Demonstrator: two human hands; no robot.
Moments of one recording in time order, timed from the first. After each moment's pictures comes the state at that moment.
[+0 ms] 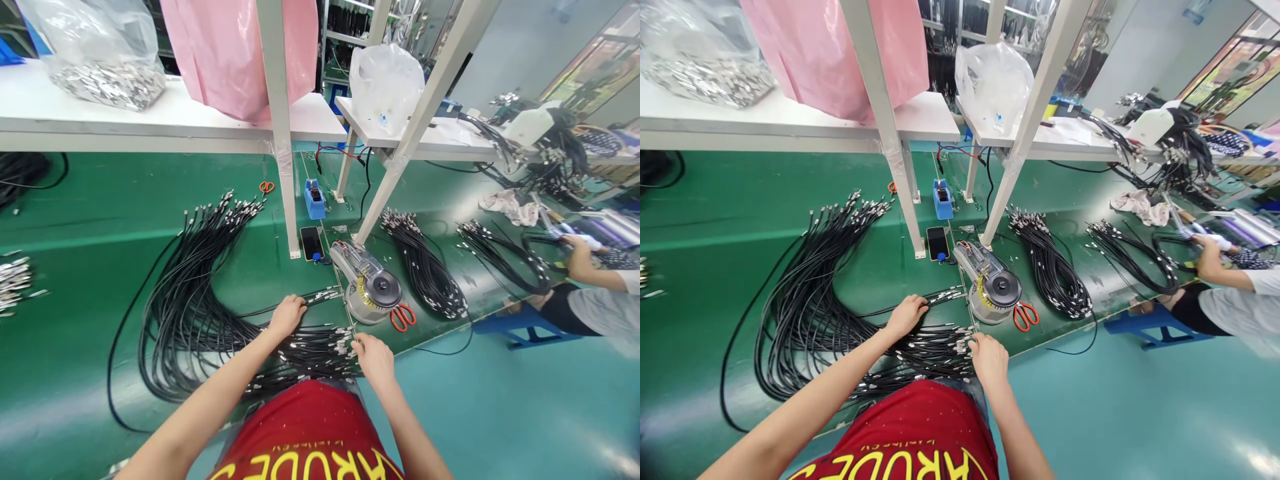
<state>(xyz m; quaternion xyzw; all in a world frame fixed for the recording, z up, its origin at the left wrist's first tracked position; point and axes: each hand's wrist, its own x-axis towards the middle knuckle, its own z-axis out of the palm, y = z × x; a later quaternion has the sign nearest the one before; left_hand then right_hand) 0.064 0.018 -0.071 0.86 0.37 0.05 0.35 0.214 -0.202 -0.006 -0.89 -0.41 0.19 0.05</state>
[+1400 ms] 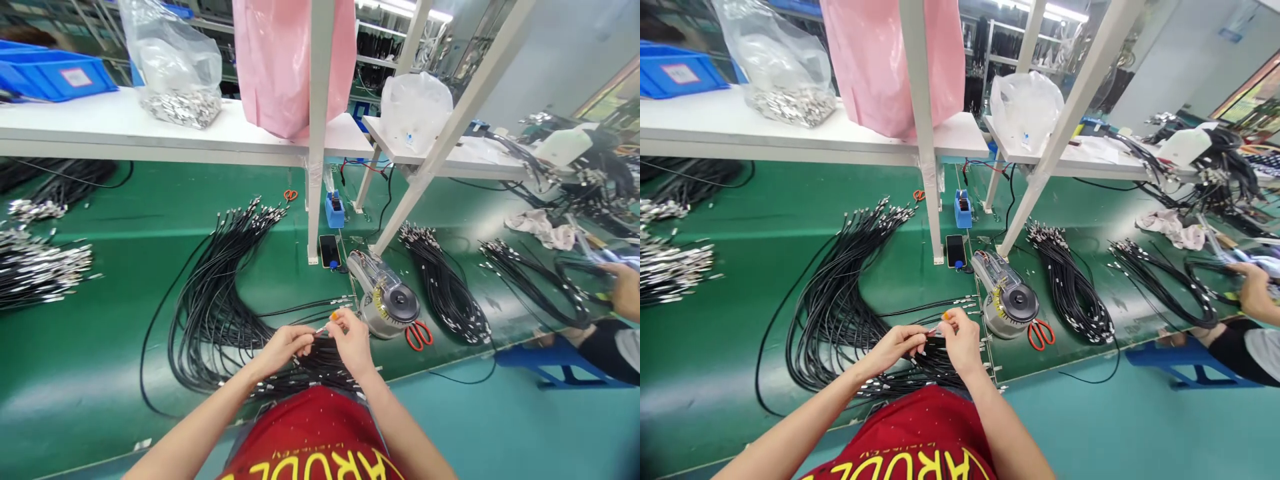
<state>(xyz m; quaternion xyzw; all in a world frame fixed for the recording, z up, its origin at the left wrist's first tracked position) -0.004 -0.012 -0.004 0.72 0.27 0.07 0.64 0.169 -0.111 0.037 -0.71 -0.41 0.30 0.49</state>
